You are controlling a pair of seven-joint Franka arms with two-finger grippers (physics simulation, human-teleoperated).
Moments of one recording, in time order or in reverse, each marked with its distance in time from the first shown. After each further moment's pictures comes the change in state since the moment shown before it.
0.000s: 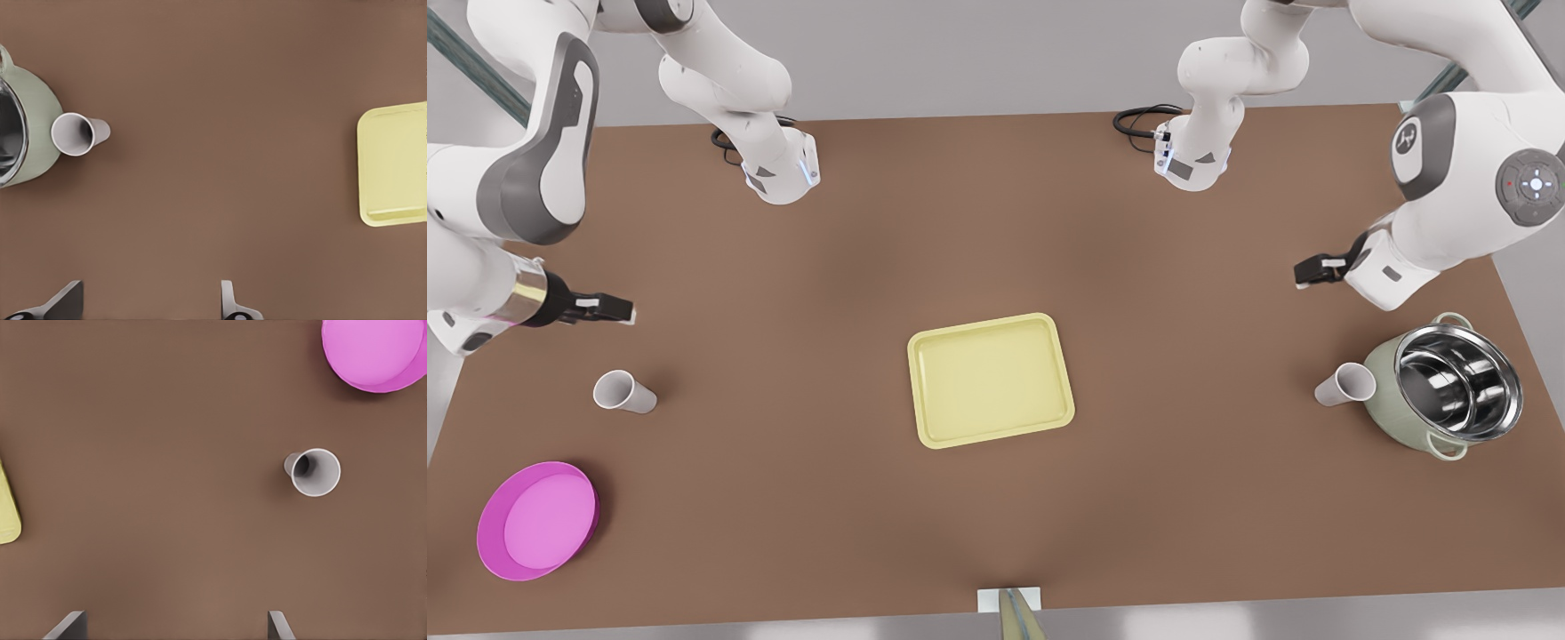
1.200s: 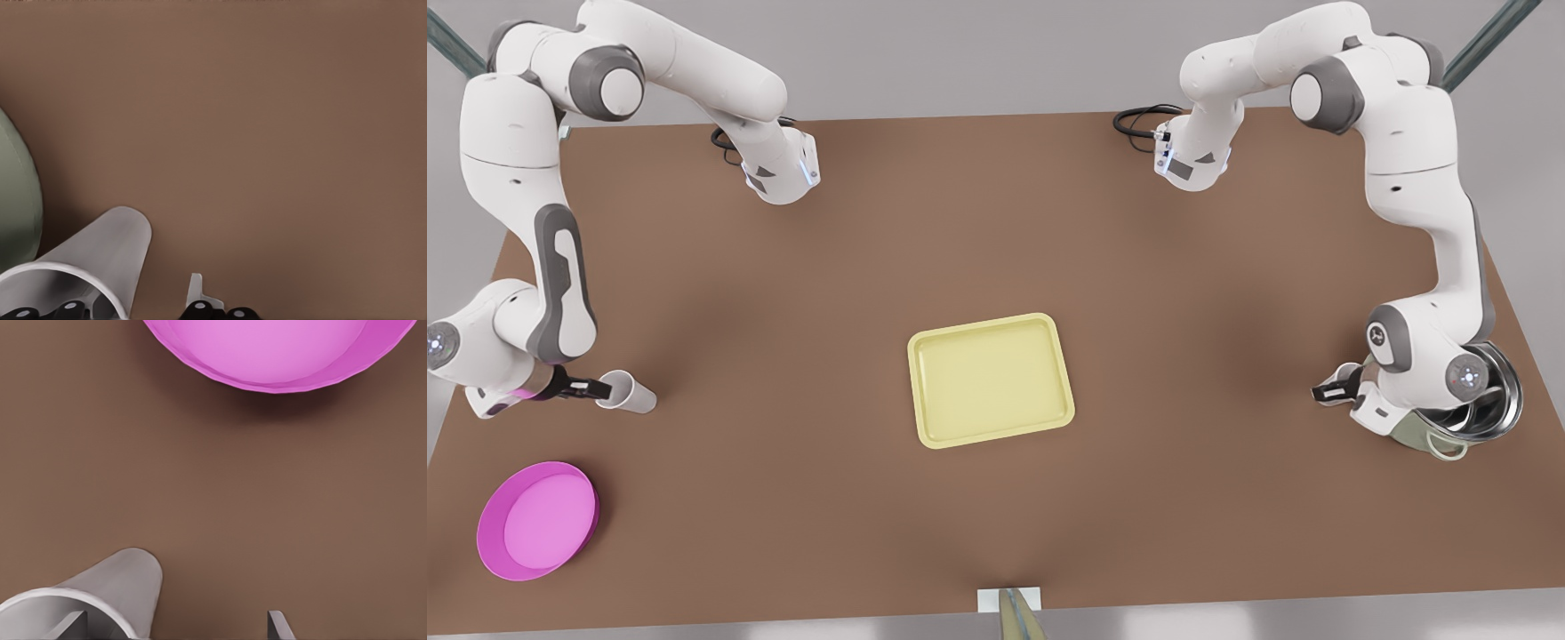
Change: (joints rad) left arm 0.240 0.529 0.049 -0.152 0.014 0.643 0.112; right arm -0.352 0.390 0.002 -0.322 -0.026 0.860 -0.271
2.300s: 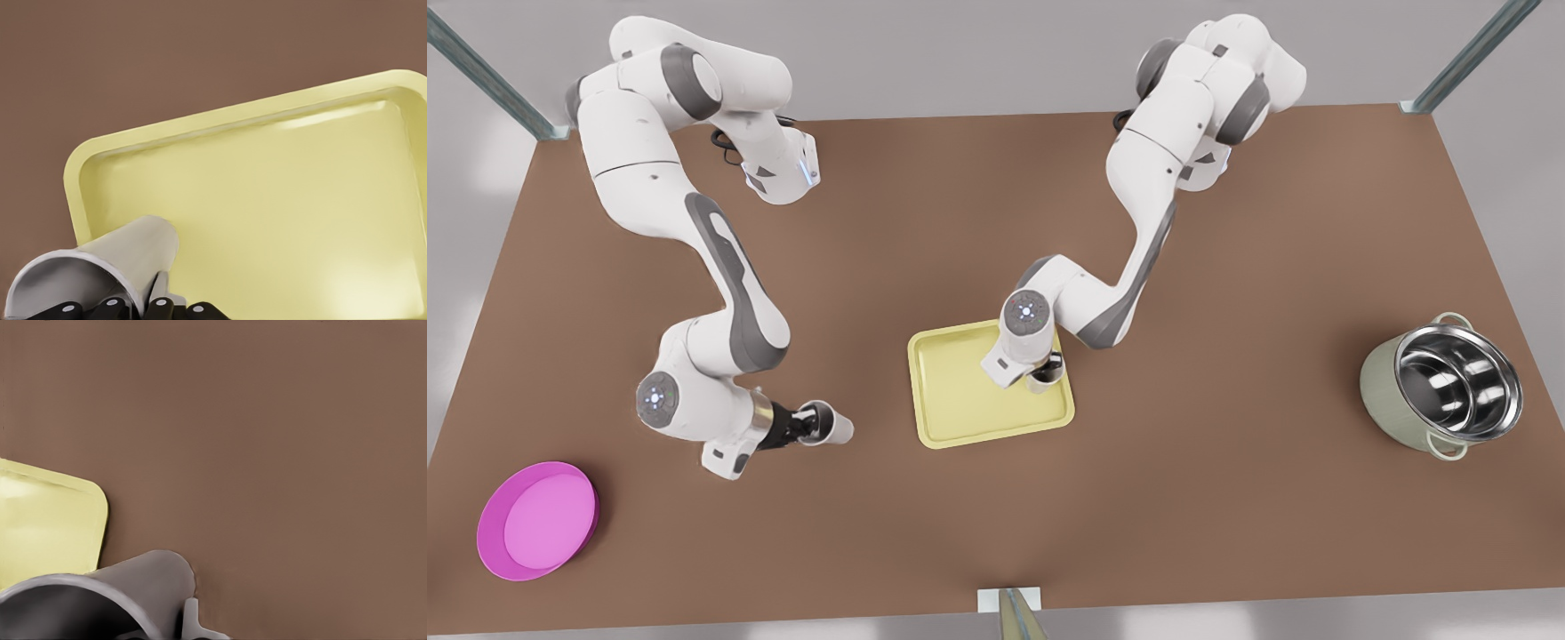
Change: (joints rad) left arm -0.909 0.147 -0.025 0.285 0.022 0.000 -0.711; right arm 0.464 0.082 0.293 0.328 0.162 -0.216 0.146
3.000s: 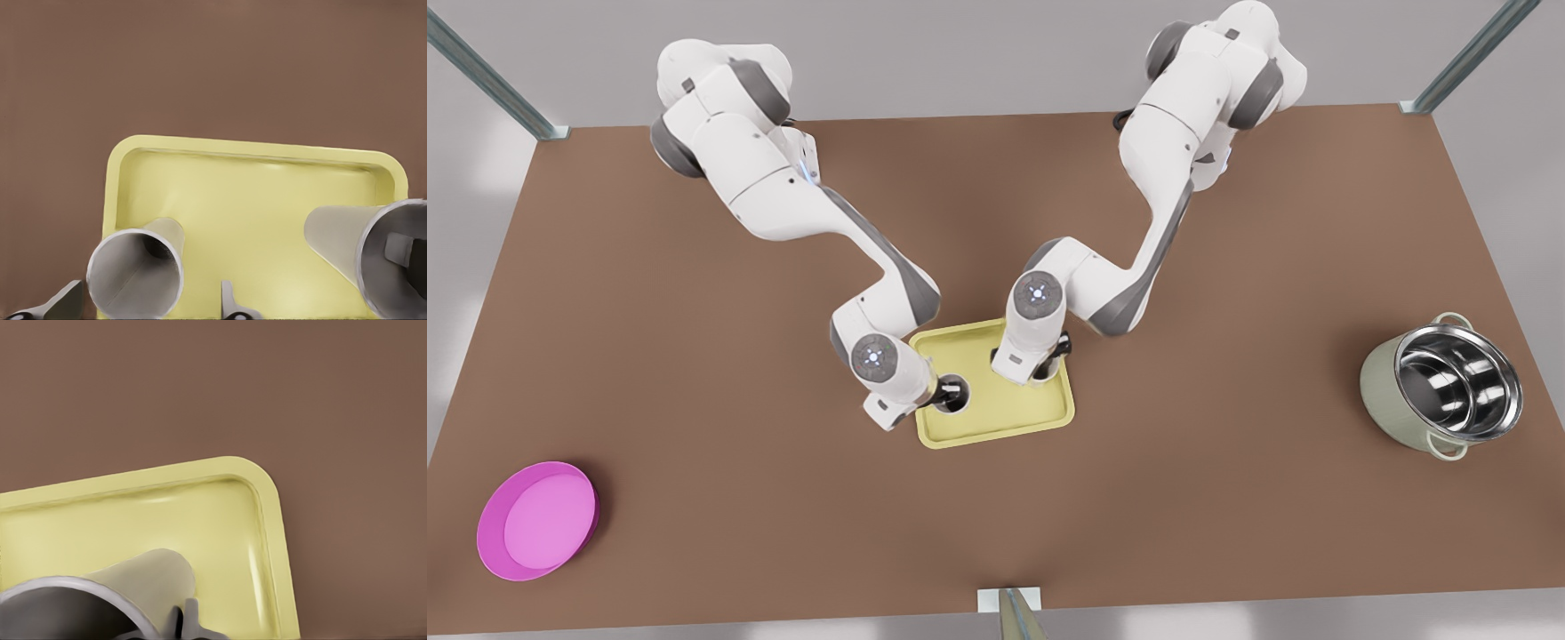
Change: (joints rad) left arm 0.041 -0.155 -0.009 0.005 -0.021 -0.095 -0.252; right arm 0.322 0.152 0.005 0.064 -0.167 0.101 0.771
